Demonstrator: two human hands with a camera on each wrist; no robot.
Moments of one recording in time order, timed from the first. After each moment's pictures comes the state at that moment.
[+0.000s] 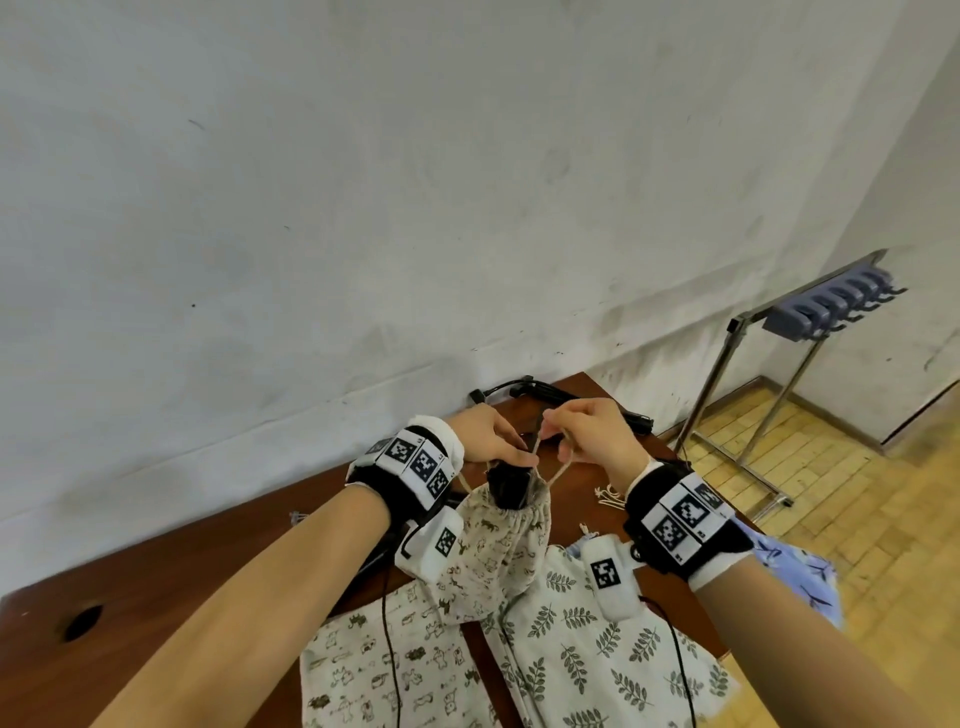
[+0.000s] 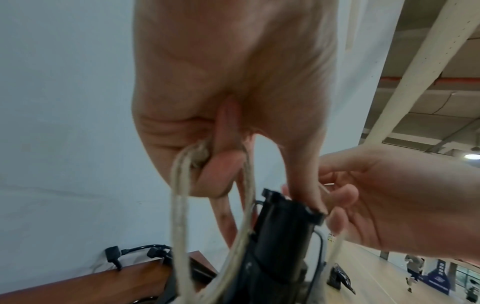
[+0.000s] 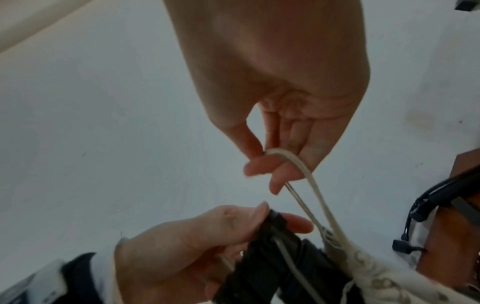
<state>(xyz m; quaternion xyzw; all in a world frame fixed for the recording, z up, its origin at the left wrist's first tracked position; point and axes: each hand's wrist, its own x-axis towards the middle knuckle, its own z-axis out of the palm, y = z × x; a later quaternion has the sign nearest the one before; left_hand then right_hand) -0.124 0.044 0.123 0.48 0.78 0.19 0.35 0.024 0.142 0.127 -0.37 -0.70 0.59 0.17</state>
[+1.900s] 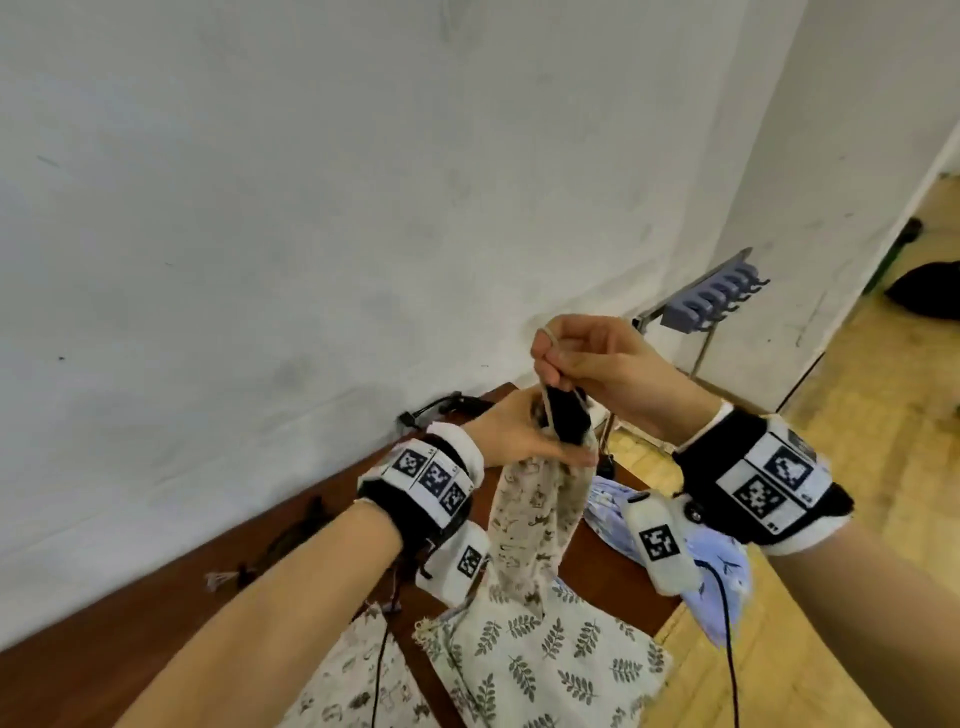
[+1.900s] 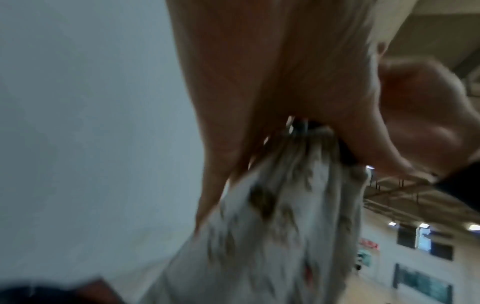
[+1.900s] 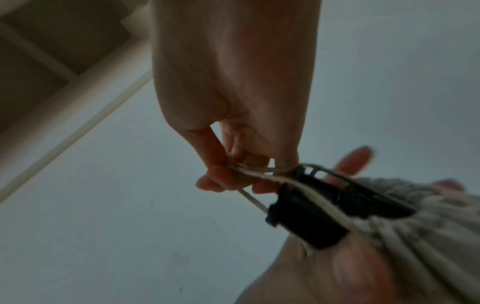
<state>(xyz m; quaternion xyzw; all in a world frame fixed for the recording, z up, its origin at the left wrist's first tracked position) -0.019 0.091 0.181 0.58 0.61 0.35 0.41 0.112 0.158 0.242 -0.08 -0.70 0.67 0.23</state>
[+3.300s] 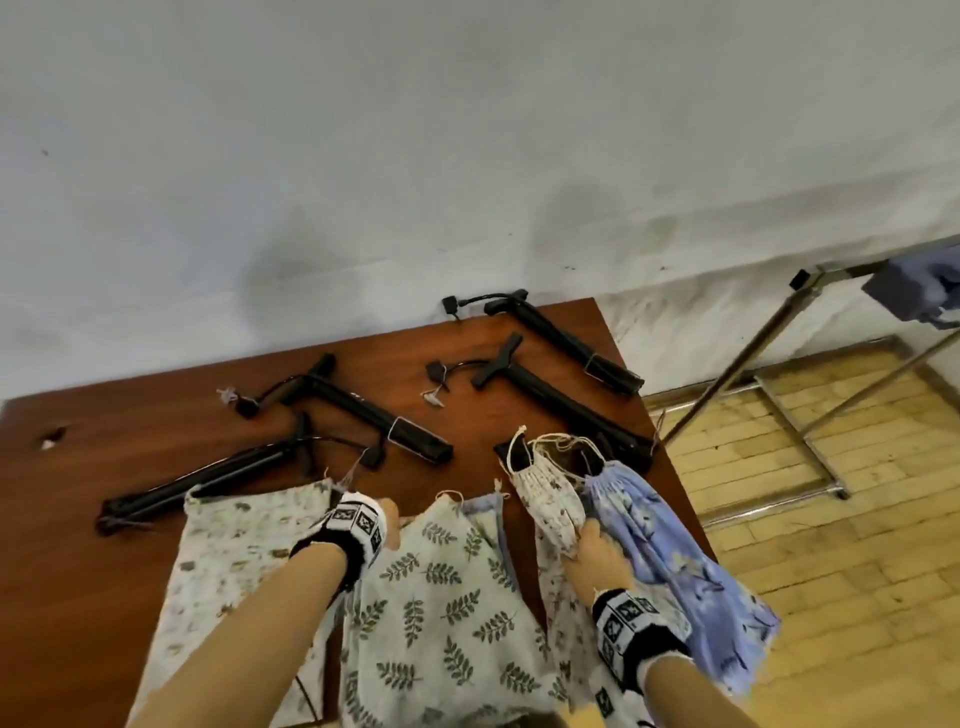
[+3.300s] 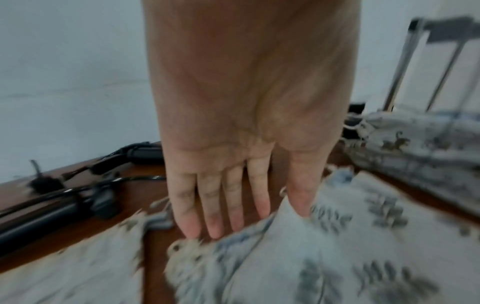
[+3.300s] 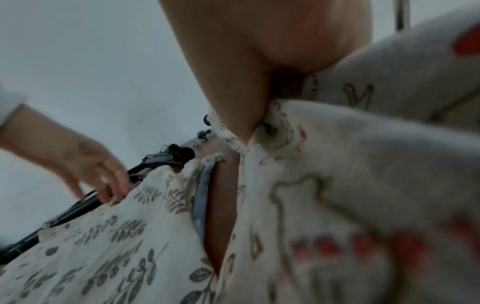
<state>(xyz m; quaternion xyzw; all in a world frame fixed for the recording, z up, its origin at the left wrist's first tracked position) -0.065 0.074 -0.171 0.18 0.86 -0.15 0.45 0.167 0.321 -0.144 -0.34 -0.89 0.22 -0.21</state>
